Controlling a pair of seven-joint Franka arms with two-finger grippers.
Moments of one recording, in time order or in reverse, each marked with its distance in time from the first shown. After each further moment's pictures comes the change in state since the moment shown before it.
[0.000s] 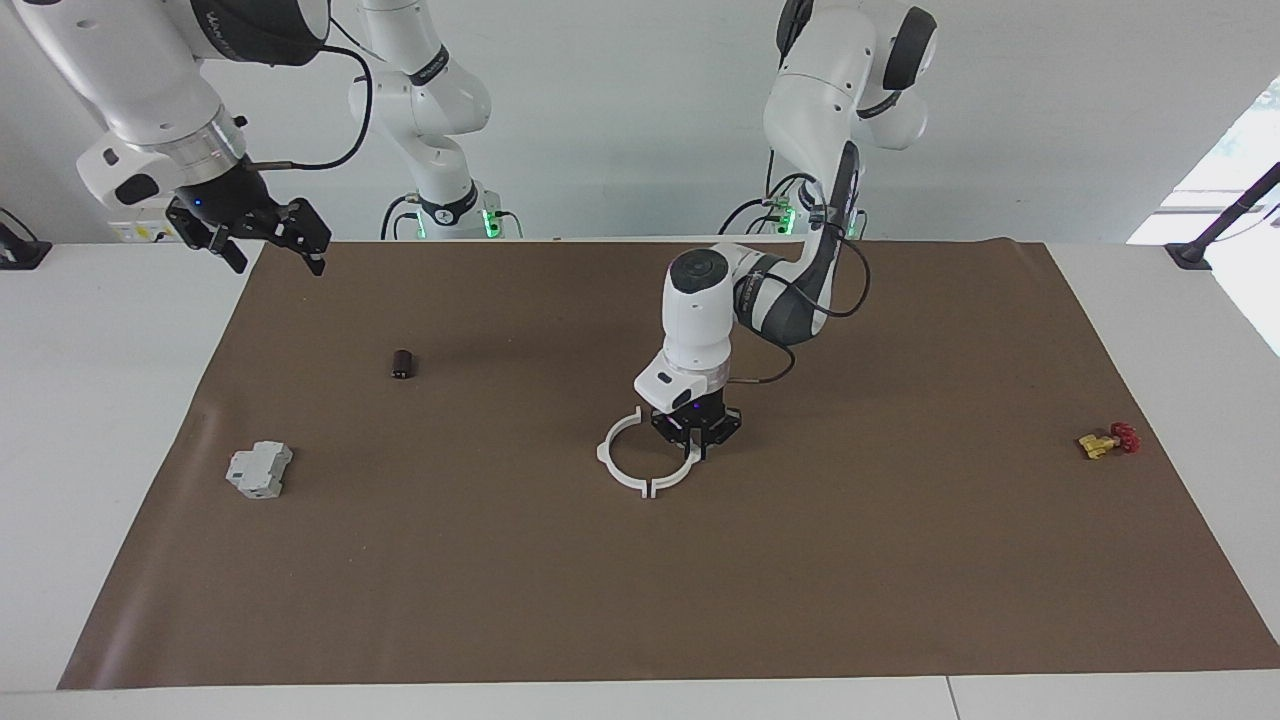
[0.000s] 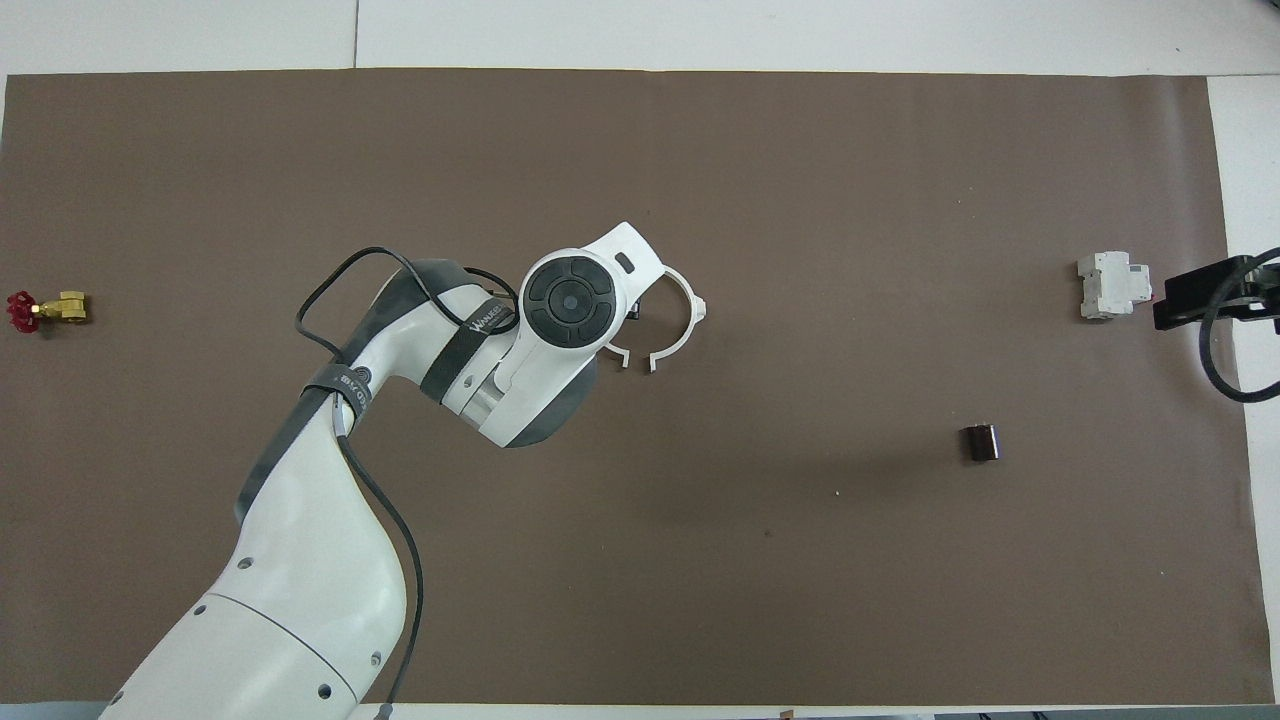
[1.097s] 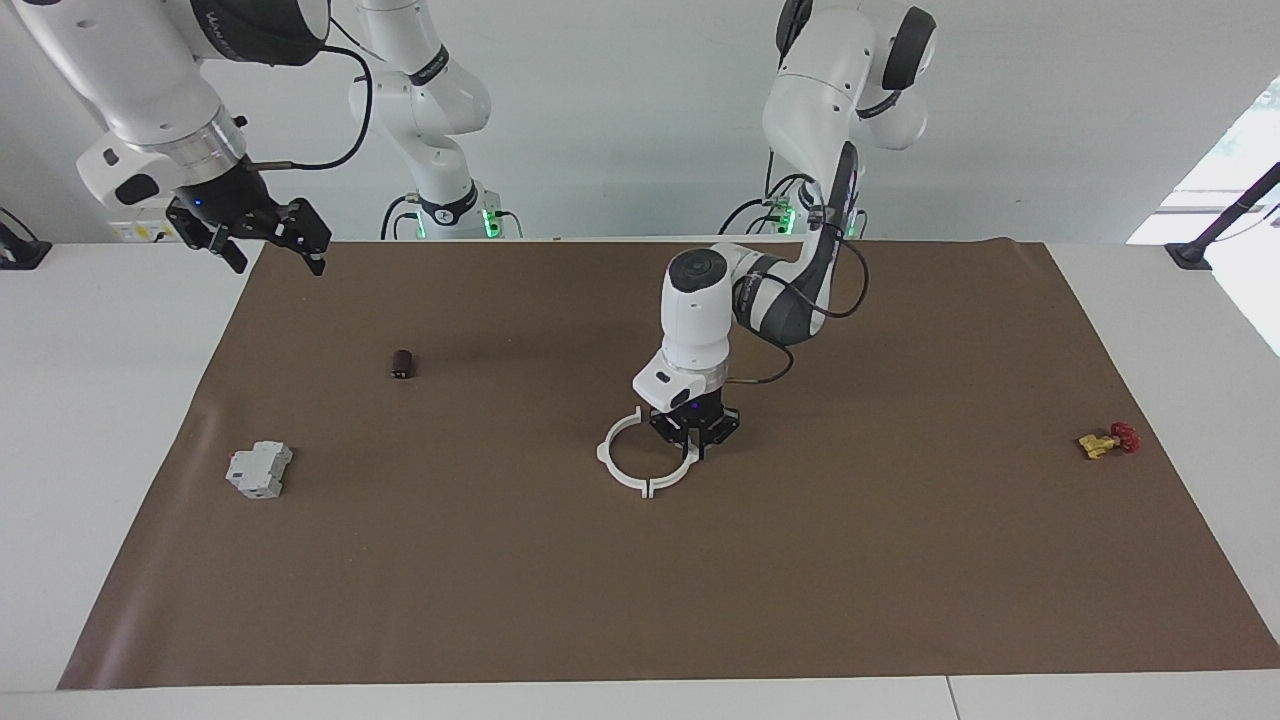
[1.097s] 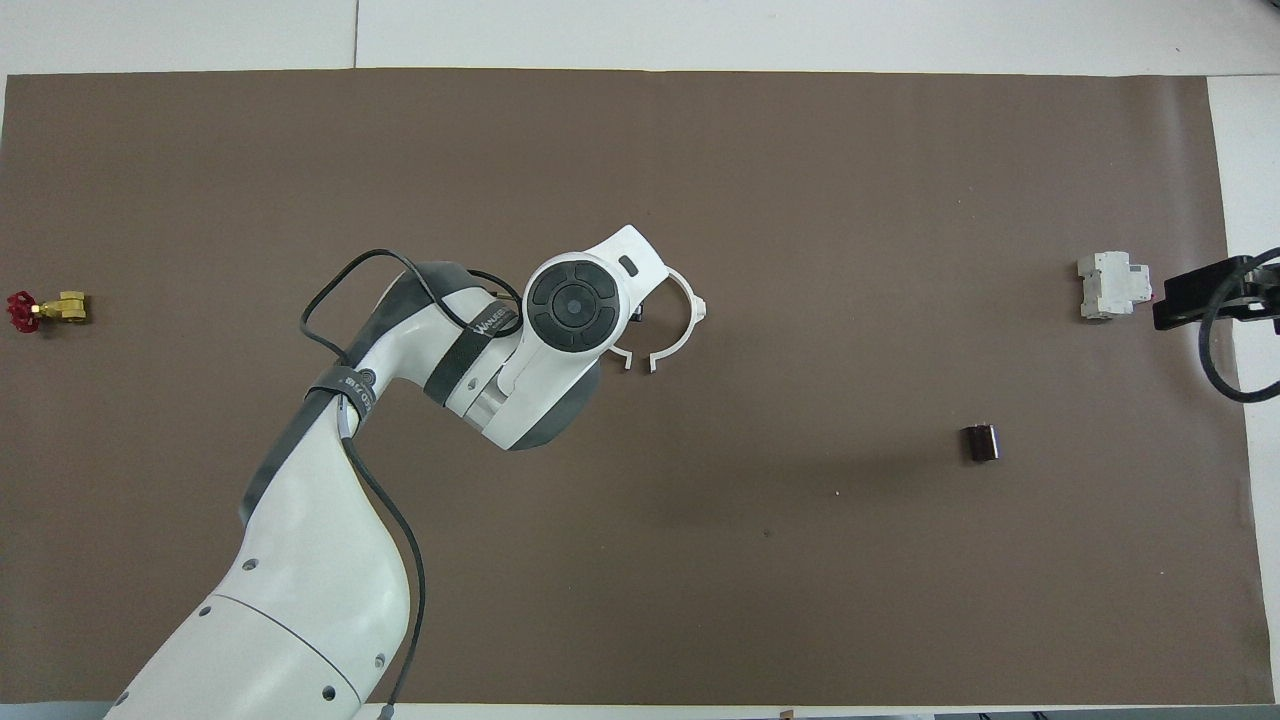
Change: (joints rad) left arm -0.008 0.001 0.001 -0.003 0.001 0.009 0.004; right arm 0.000 0.000 0.000 0.000 0.000 0.000 0.000
